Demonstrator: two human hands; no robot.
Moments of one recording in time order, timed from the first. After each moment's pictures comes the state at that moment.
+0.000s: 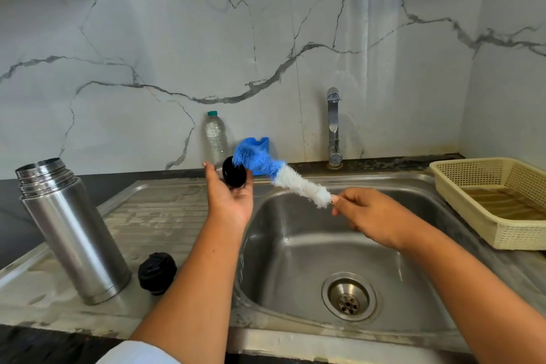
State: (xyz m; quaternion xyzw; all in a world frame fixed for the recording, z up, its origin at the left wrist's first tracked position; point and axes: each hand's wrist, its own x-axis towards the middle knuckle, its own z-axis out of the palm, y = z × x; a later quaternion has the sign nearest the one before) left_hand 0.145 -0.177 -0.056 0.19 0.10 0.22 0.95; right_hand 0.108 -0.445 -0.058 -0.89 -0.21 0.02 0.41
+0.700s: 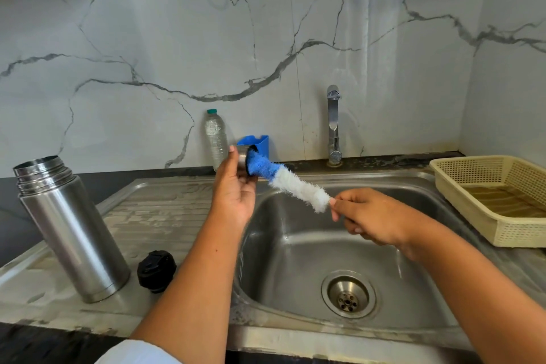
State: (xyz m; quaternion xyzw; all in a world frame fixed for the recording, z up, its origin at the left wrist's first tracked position) left_hand 0.147 -0.182 -0.060 0.38 0.03 0.22 0.90; right_hand 0.103 -0.442 -0.052 -0.86 -0.20 0.10 0.46
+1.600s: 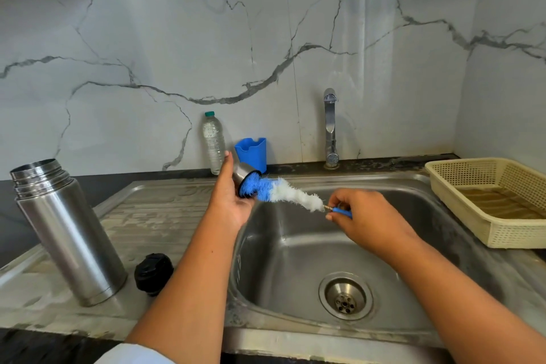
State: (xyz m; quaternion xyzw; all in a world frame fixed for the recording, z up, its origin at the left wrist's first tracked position) left_hand 0.145 -0.177 -0.058 0.36 0.11 0.13 0.92; right_hand 0.108 -0.435 -0.067 -0.93 -0.20 -0.09 0.28
